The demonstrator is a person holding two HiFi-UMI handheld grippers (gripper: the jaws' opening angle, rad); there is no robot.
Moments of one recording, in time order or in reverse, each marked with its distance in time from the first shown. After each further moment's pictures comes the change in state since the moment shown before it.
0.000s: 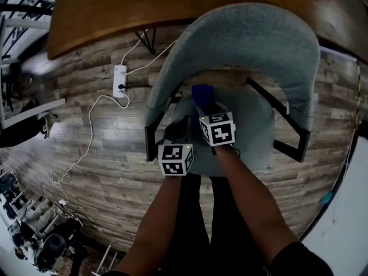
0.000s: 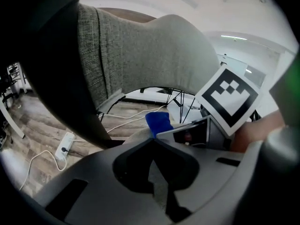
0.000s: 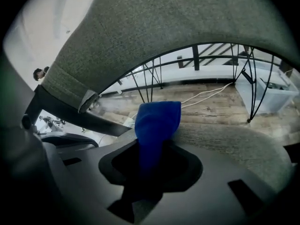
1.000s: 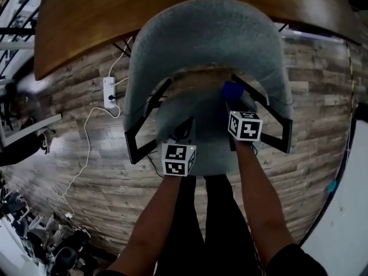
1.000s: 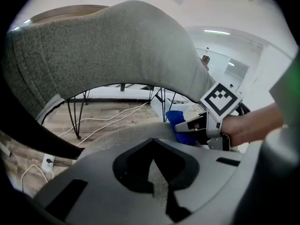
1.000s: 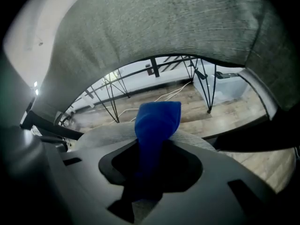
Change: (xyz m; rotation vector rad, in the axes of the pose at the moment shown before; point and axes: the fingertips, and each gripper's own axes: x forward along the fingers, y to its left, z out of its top) left arm 0.025 -0.086 0.002 0.135 0.045 -0.147; right arm -0.092 -0.161 -0.031 0.230 -0.082 -0.236
